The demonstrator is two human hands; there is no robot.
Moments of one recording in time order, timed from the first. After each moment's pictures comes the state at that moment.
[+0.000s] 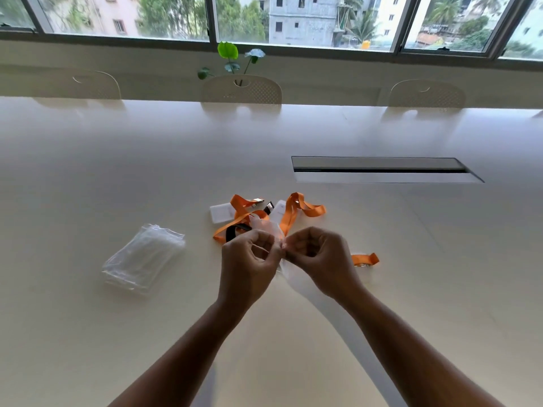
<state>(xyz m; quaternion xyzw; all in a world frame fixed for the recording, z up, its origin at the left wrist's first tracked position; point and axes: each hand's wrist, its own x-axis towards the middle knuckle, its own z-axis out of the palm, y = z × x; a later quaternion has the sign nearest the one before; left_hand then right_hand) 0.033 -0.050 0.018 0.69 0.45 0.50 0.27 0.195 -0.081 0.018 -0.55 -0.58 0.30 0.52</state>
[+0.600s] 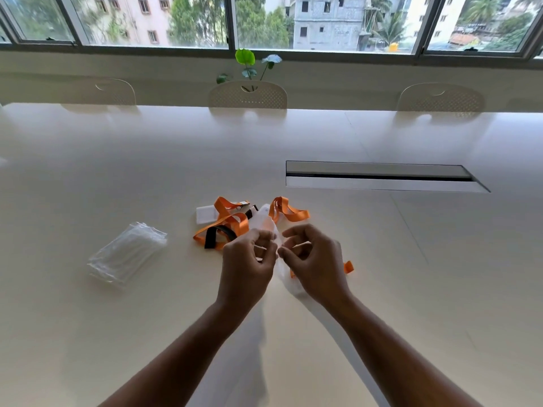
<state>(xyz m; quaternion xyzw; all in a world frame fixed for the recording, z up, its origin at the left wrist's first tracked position) 0.096 -0.070 0.024 0.69 0.49 0.48 0.22 0.243 -0.085 0.015 -0.57 -0.61 0.20 0.52</state>
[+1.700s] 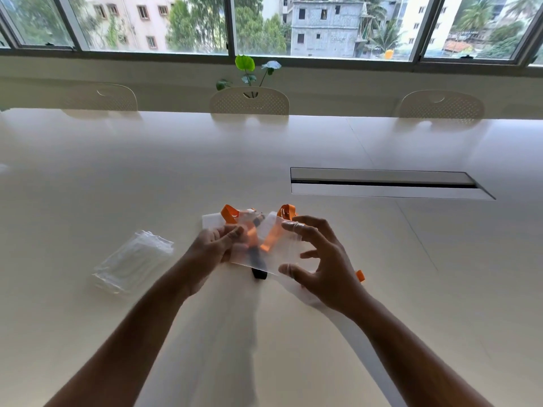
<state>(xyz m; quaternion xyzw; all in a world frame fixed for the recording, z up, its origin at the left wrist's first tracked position) 0.016 -0.008 0.047 0.53 0.47 0.38 0.59 0.252 -0.076 0.023 -0.49 -0.72 0.18 0.46</state>
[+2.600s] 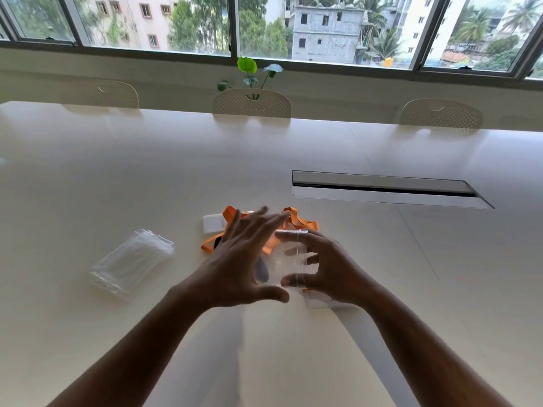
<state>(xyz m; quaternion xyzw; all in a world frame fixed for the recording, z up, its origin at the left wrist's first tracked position) 0.032 -0.030 0.058 0.91 0.31 0.25 0.13 0.262 -0.065 0.043 -0.46 -0.75 0.31 0.36</state>
